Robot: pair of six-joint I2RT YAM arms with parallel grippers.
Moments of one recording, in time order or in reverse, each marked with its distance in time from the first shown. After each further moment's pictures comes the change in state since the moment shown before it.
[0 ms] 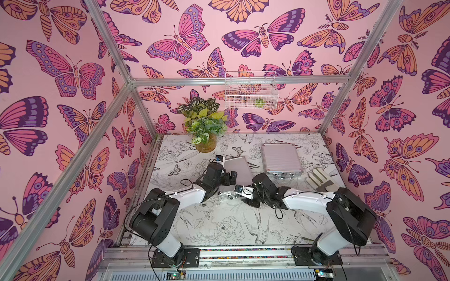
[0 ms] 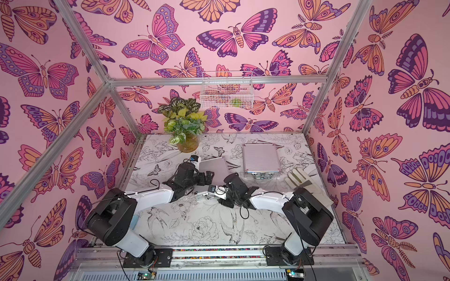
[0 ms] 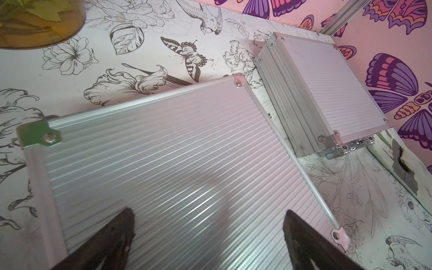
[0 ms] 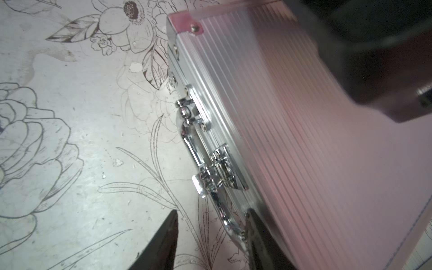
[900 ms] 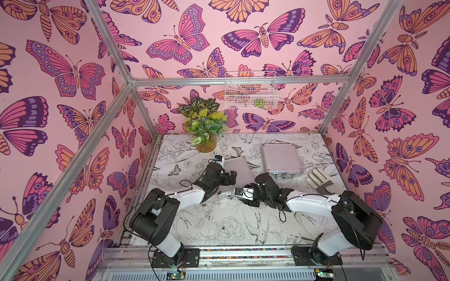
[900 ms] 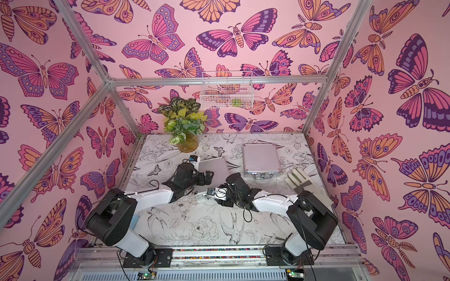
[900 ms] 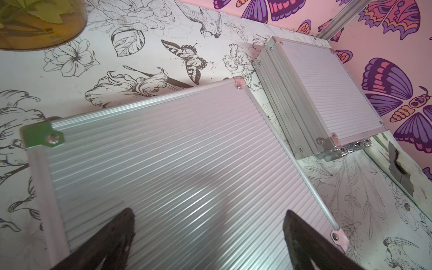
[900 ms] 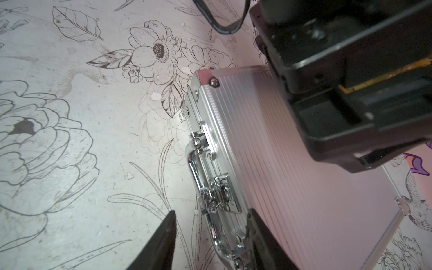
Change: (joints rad) left arm 0.009 -0.002 -0.014 0.029 0.008 -0.003; right arm 0.000 -0.053 -0.045 0.115 -0.067 -0.128
